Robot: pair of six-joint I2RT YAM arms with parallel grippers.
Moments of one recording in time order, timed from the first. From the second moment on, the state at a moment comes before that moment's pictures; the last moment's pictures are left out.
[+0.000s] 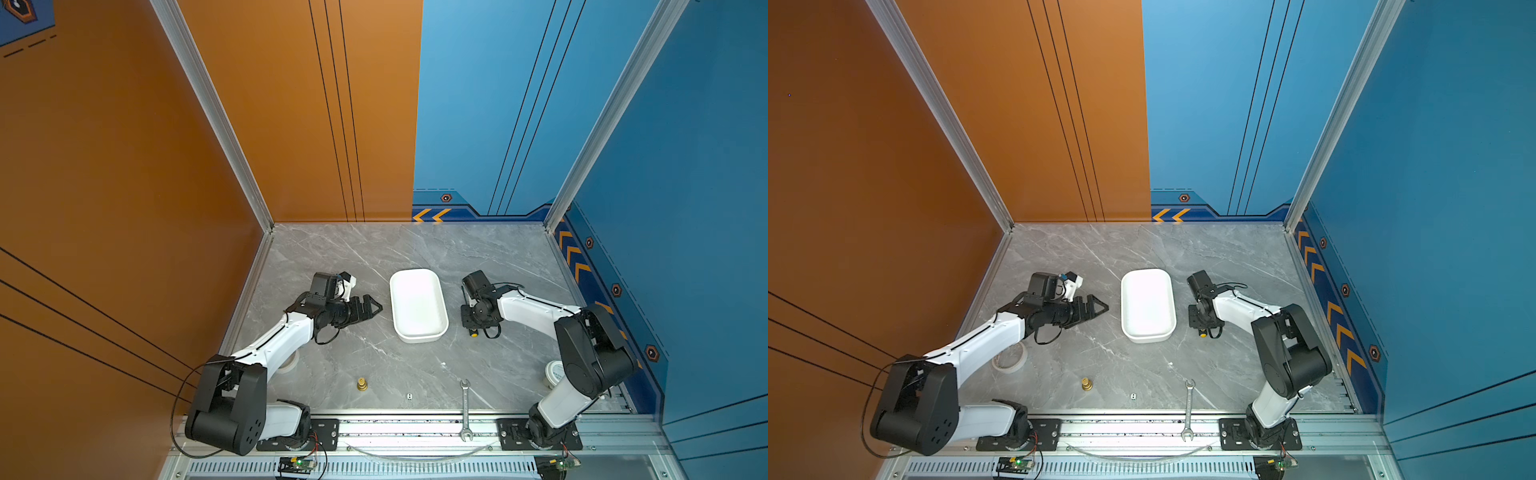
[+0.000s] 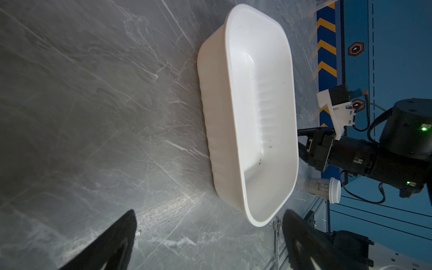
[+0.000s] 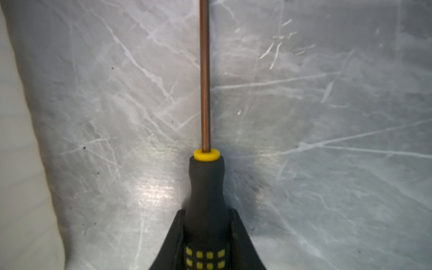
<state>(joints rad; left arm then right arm) -0.24 1.34 0.72 -0.27 0.57 -0.52 0.41 1.67 0.93 -0.56 0.07 0.37</state>
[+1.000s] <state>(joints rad) -0.24 1.34 0.72 -0.28 0.56 -0.52 0.51 1.39 1.09 -0.68 0.07 0.36</state>
